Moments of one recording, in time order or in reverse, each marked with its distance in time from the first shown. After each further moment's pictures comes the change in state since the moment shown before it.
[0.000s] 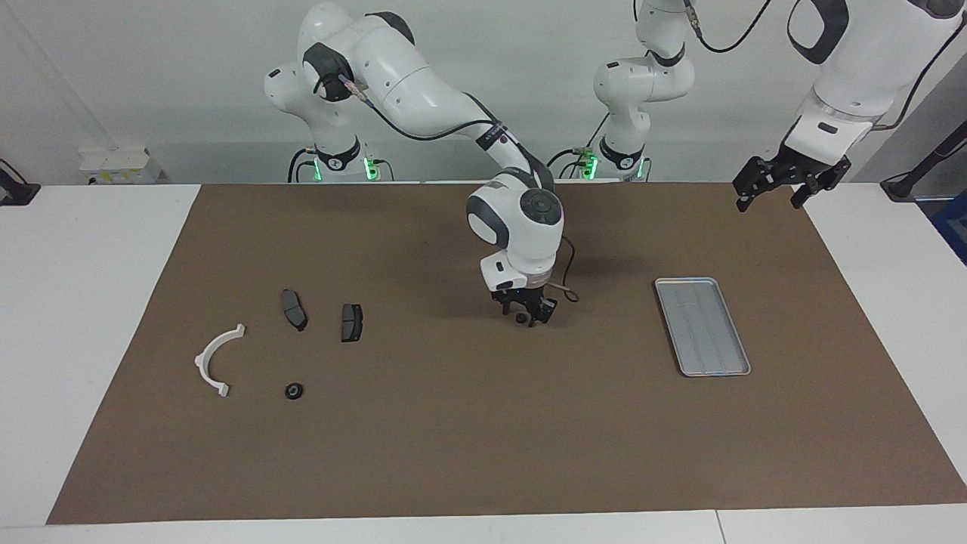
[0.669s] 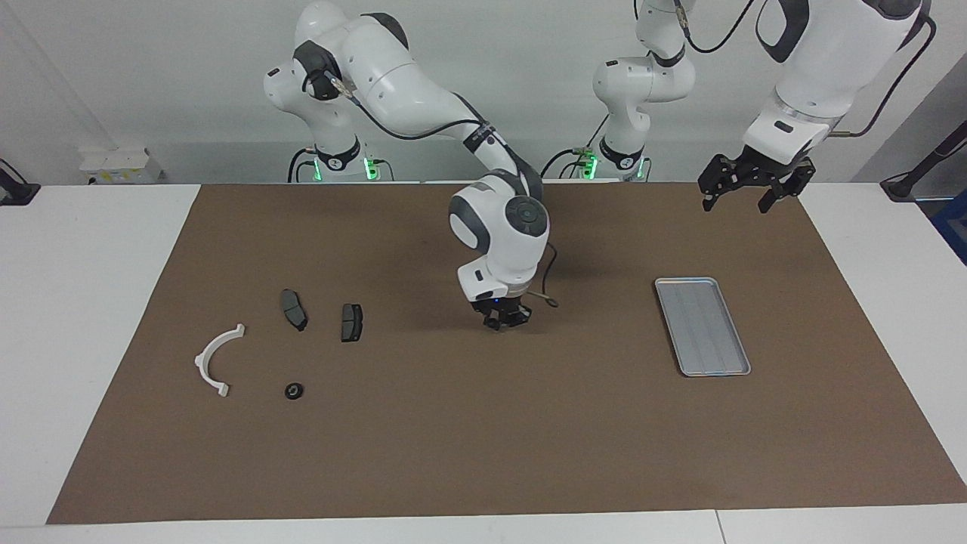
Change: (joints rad) left arm -0.080 0.000 -0.007 0.003 -0.033 0.003 0.002; right arm -0.124 -0.043 -0.025 0.068 -0.029 -0.225 -0.308
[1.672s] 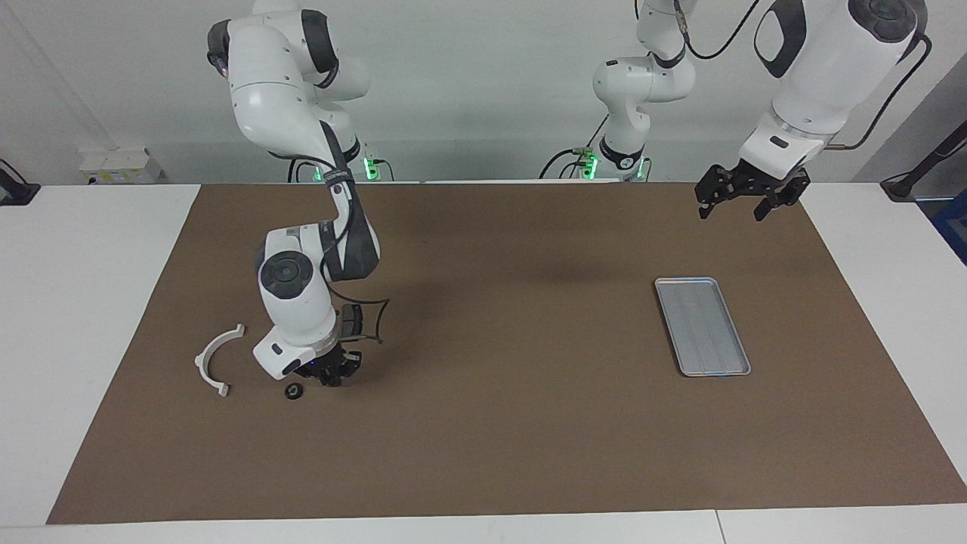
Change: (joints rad) left arm -0.009 0.027 0.007 -0.001 -0.001 0.002 -0.005; right arm -0.421 -0.086 0.013 -0.280 0.006 0.334 -0.772
